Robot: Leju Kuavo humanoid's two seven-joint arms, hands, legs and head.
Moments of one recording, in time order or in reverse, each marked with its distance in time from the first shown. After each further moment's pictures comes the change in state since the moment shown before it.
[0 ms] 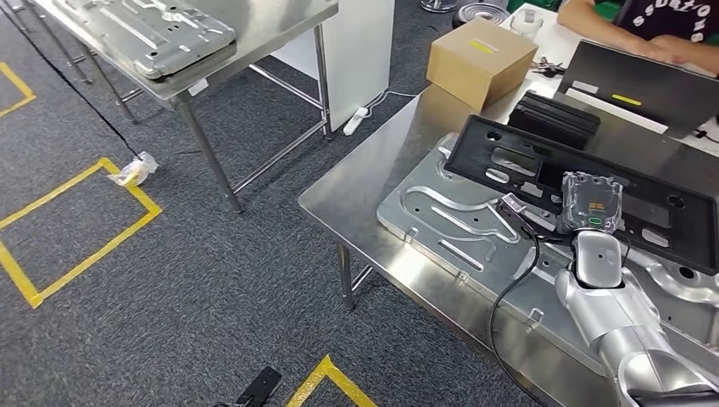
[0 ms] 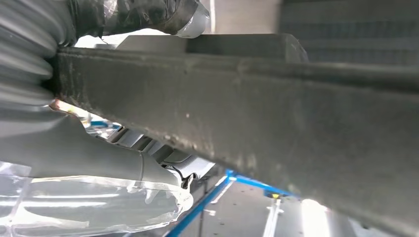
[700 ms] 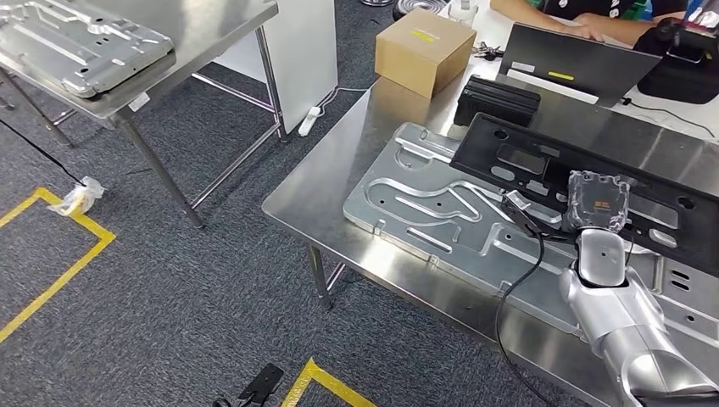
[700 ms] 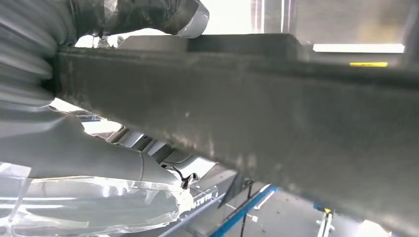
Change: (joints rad) left arm -0.005 -0.002 0.001 -0.001 -0.017 0.014 0.034; right arm -0.003 0.001 -0.011 -0.001 0.033 0.027 0.033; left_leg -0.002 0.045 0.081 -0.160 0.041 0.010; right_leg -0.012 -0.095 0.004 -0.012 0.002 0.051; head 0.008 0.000
